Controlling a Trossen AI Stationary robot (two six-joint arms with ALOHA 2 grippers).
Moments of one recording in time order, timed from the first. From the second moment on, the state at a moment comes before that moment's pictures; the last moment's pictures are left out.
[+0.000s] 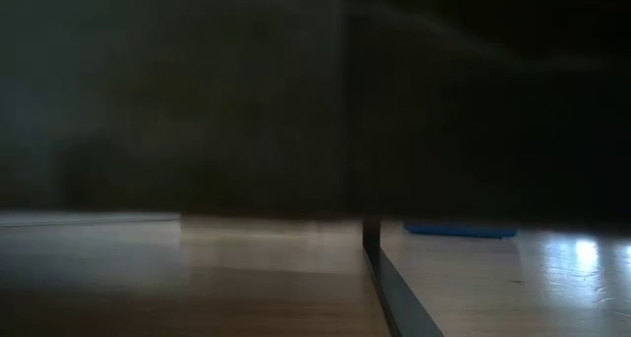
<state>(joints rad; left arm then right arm) 0.13 1.02 1.49 -1.51 -0.50 -0.82 -0.11 1.88 2.07 -1.57 0.30 0.42</state>
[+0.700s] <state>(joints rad) 0.44 1.44 1.42 -1.55 -0.08 -0.54 -0.36 1.88 2.04 -1.57 -0.06 -0.21</state>
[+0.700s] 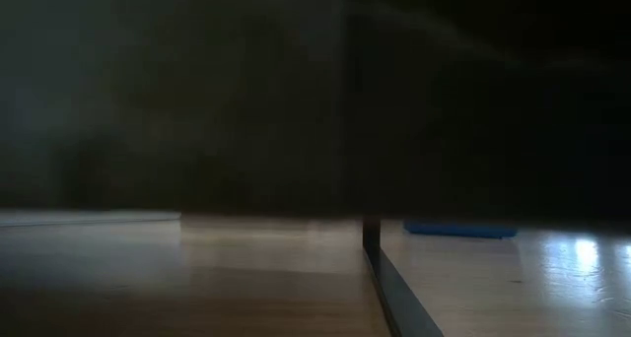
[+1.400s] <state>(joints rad) 0.45 1.42 1.03 -1.32 -0.03 -0.57 -0.42 1.74 2.04 -1.57 -0.11 -0.27</state>
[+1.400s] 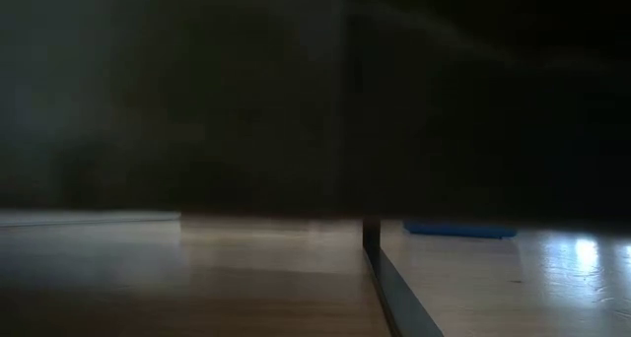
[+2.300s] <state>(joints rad) 0.45 1.42 0.83 -1.07 0.03 -0.59 -0.42 1.74 2.04 -1.57 -0.11 -0.27</state>
